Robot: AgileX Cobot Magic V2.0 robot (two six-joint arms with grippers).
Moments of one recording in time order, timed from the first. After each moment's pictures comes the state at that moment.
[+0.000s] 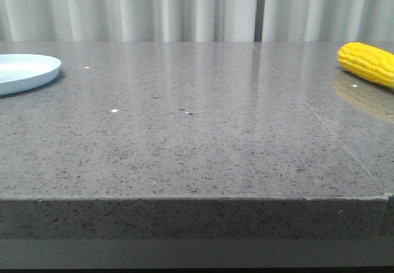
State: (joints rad) left arm 0.29 1.84 -1.51 -0.32 0.92 0.25; right arm 0.00 0.65 -0.75 -0.01 0.76 0.09
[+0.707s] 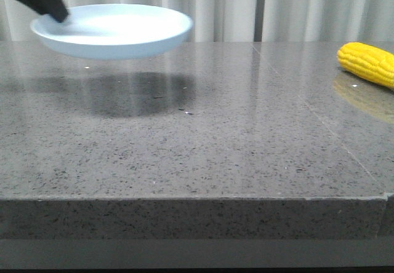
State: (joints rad) left arm -0.12 1.79 -1.68 -0.47 1.13 0.39; right arm 0.00 0.65 -0.75 -0.01 0.76 0.09
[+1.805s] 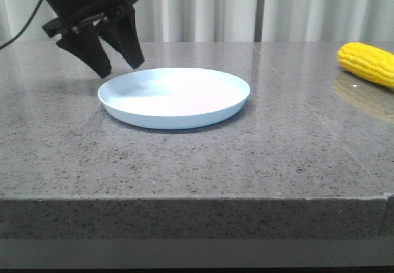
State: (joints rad) left arm -0.27 1.95 -1.73 -0.44 1.14 0.39; right arm 0.00 0.65 -0.75 -0.02 0.76 0.09
